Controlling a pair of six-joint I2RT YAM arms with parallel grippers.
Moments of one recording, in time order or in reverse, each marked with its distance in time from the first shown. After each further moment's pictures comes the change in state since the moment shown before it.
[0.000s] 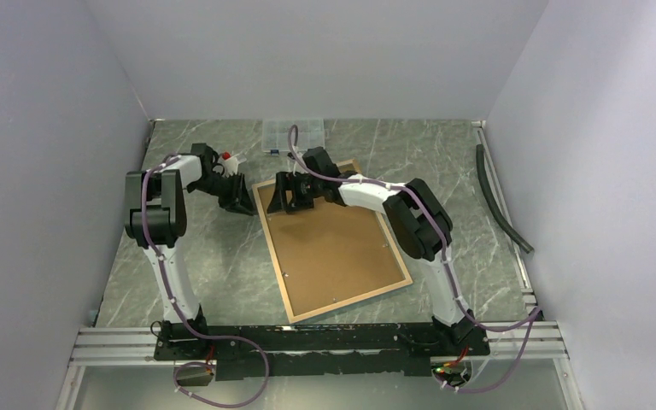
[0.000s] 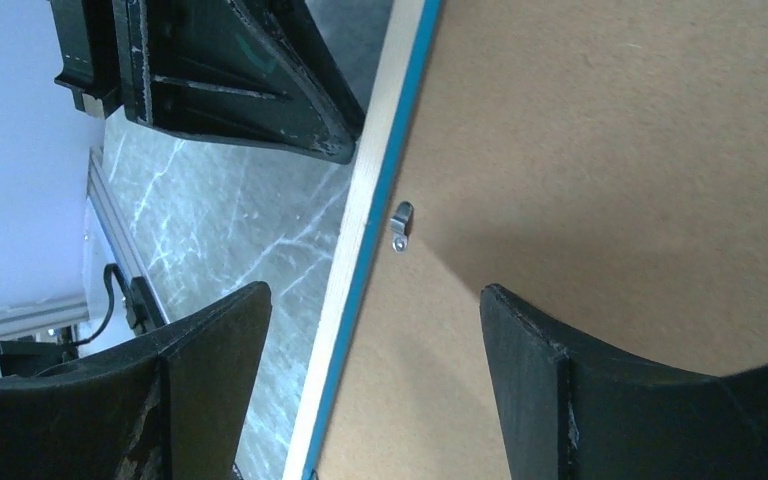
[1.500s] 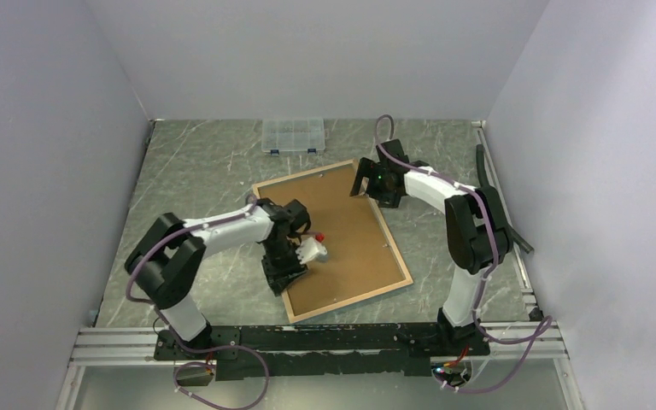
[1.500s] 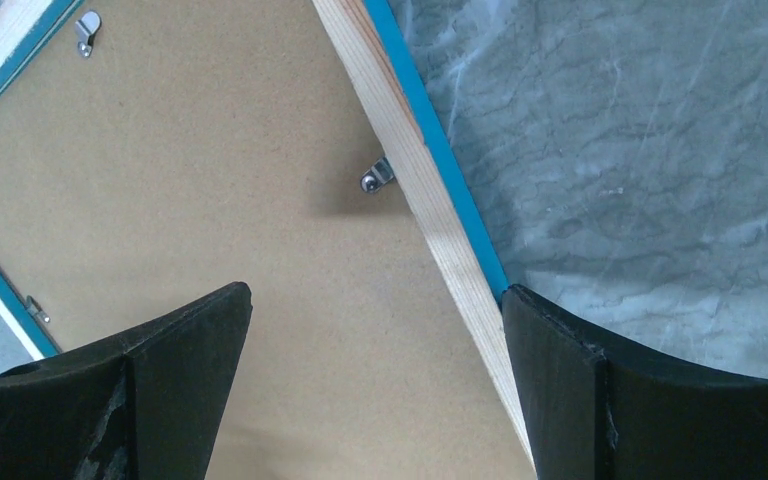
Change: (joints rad) left arm -0.824 -0.394 -0.379 -0.237 -0.449 0.347; right arm -0.340 -0.336 -0.314 -0.313 0.455 0.069
